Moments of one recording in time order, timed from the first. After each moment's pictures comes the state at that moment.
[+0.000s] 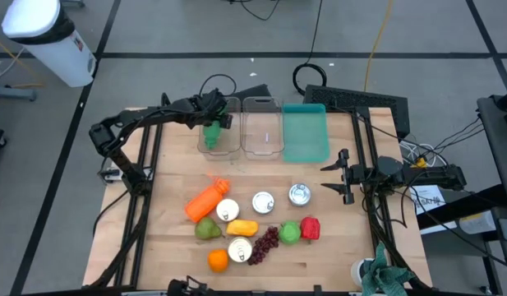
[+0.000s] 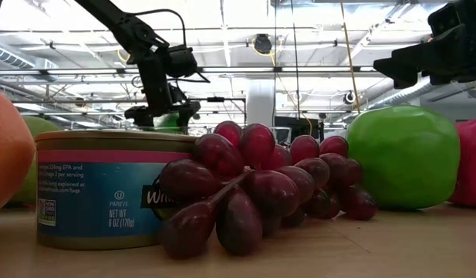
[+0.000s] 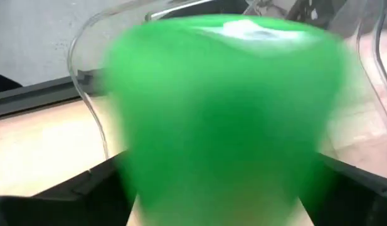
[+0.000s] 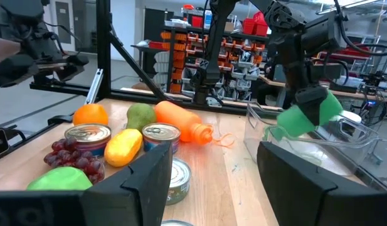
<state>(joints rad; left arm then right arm) 0.64 1.65 1.14 -0.55 -0.32 -0.61 0.05 0.01 0.01 0.04 0.00 -0.12</state>
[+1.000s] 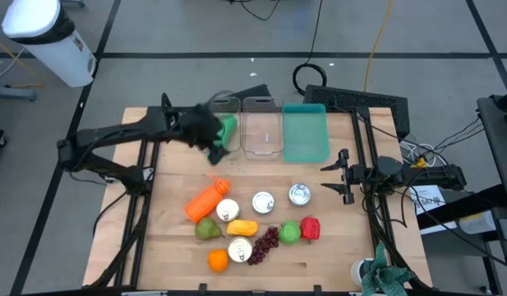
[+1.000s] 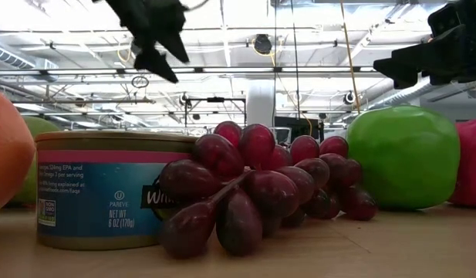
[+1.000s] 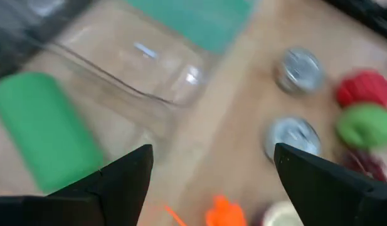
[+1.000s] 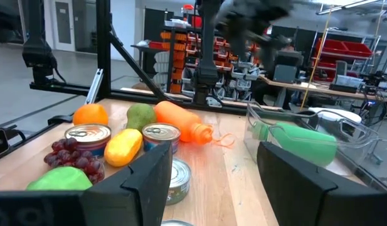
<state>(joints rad) 0.28 1.28 1.15 -0.71 0.08 -0.28 0.05 0.01 0.01 0.04 0.00 -0.12</state>
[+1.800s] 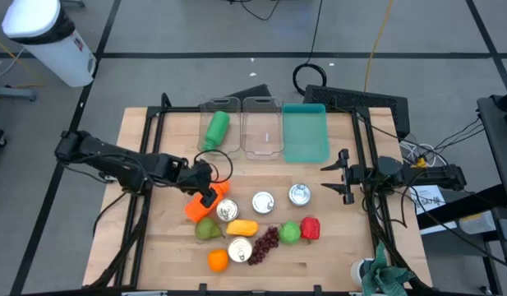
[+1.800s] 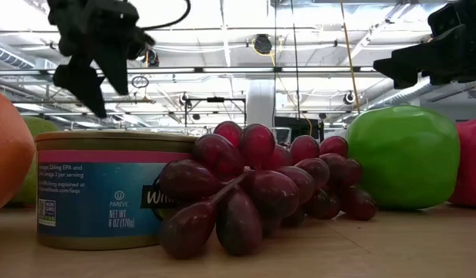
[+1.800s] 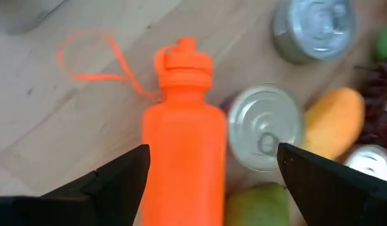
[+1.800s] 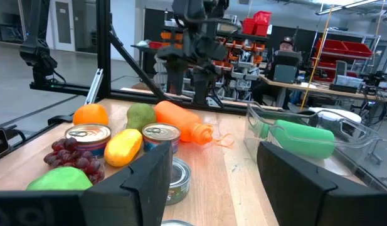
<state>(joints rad) -0.18 1.26 0.90 -0.77 -0.09 -1.01 0.05 0.01 0.01 0.04 0.00 -0.12</state>
